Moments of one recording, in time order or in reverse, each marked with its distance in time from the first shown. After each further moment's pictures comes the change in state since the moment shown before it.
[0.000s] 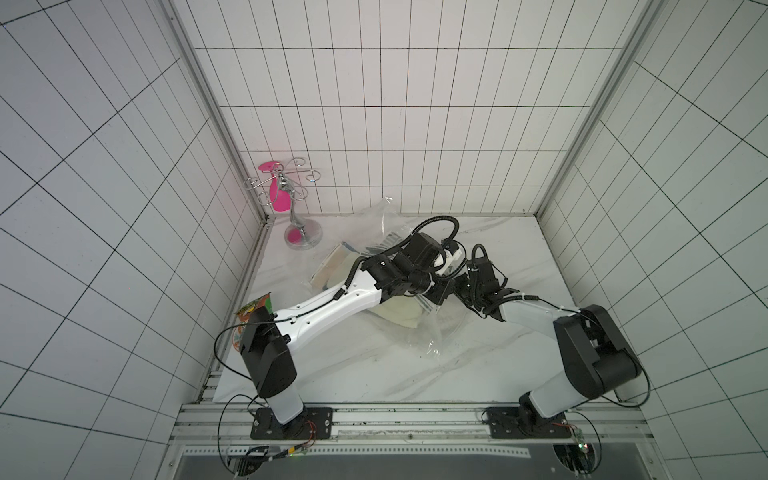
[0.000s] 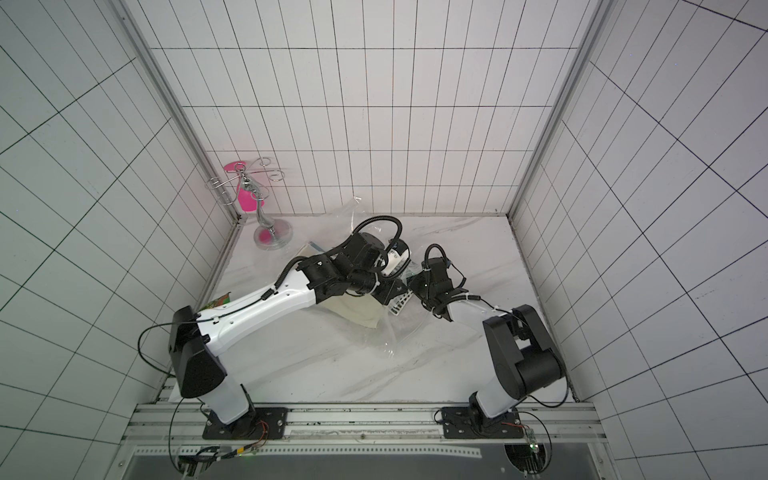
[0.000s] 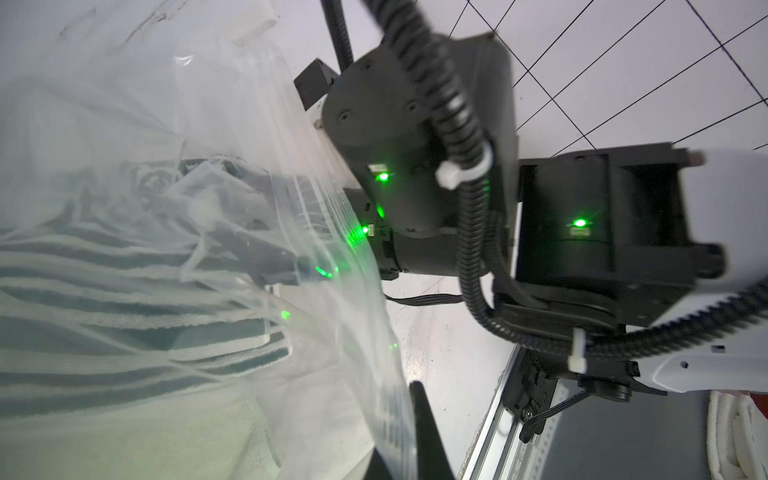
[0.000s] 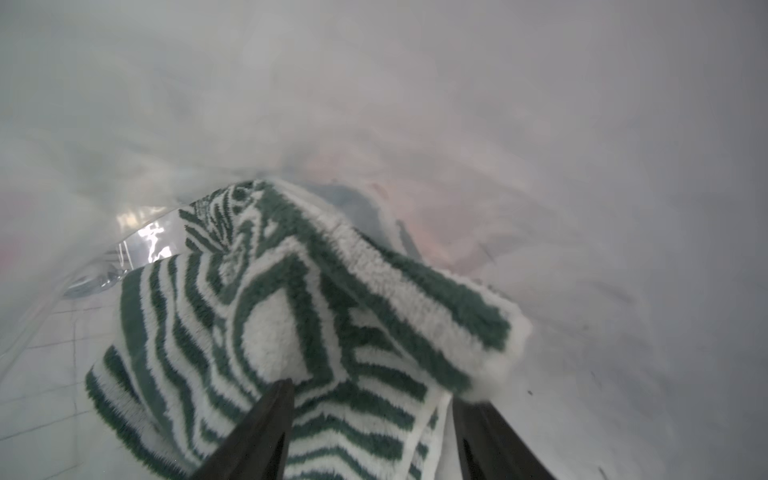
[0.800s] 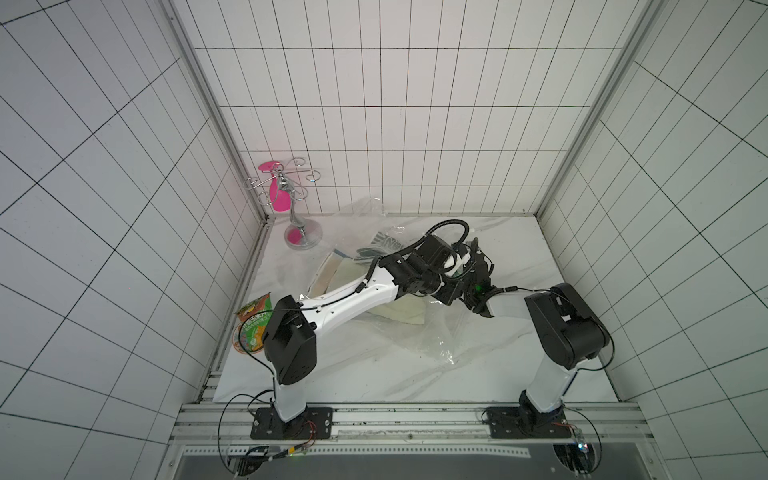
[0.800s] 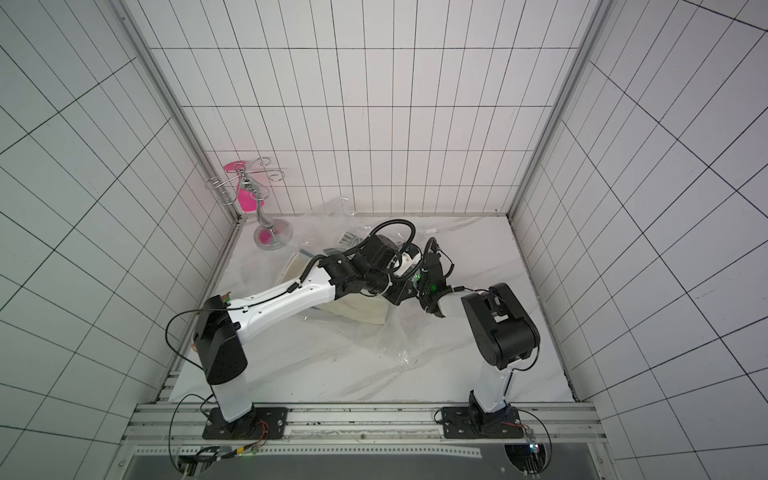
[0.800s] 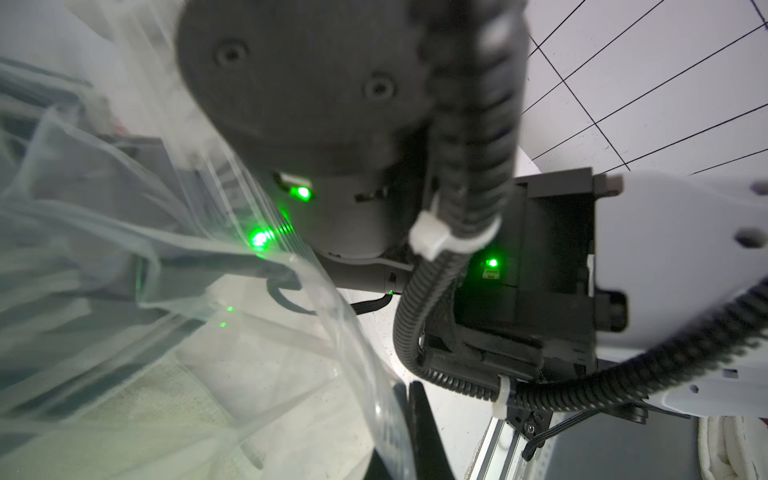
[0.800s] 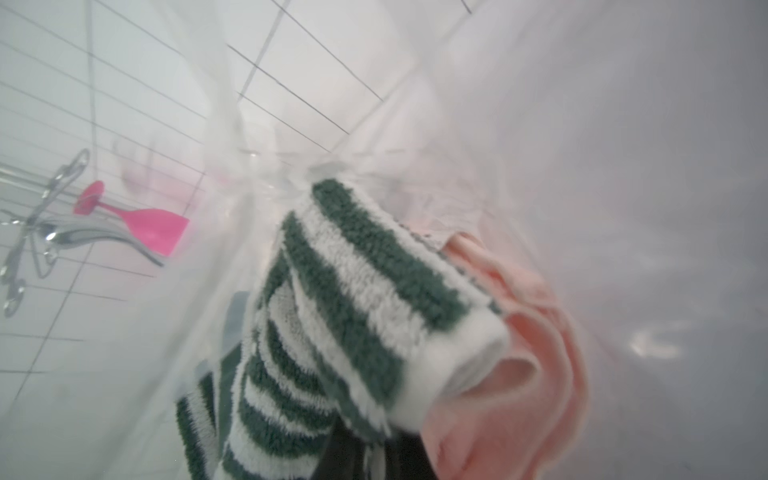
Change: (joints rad) left arm -0.006 0.137 0.062 0.025 0.047 -0.014; right arm 0.002 0.195 0.044 0.531 -0.075 -0.179
